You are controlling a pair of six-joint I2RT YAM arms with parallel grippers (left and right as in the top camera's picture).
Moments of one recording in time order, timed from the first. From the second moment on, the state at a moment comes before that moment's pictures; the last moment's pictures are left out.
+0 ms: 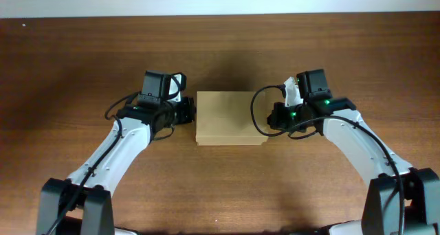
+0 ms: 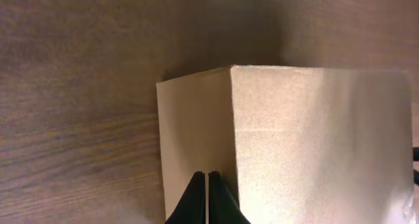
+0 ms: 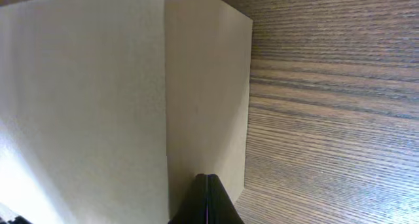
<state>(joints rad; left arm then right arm) -0.25 1.59 0.99 -0.40 0.36 -0.39 0.17 1.61 1.01 -0.60 -0.45 0.31</state>
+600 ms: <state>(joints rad) -0.19 1.29 0.99 -0.59 0.23 -0.36 0.18 1.61 1.31 -0.82 -0.29 0.28</state>
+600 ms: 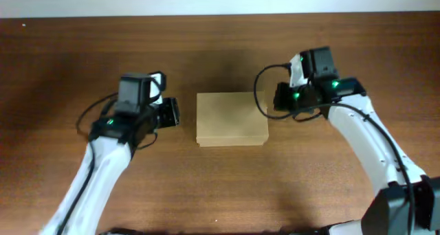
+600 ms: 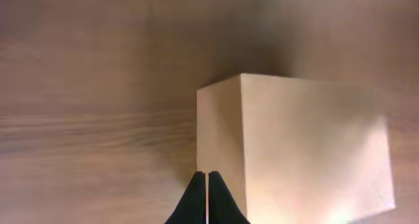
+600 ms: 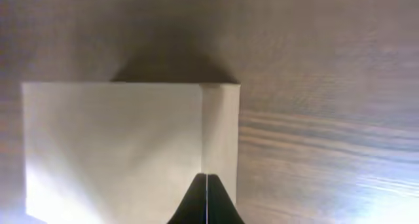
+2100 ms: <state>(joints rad) -0.19 0.81 0.99 -0.79 0.16 -0.12 0.18 0.37 0.85 -0.79 -0.29 0.39</state>
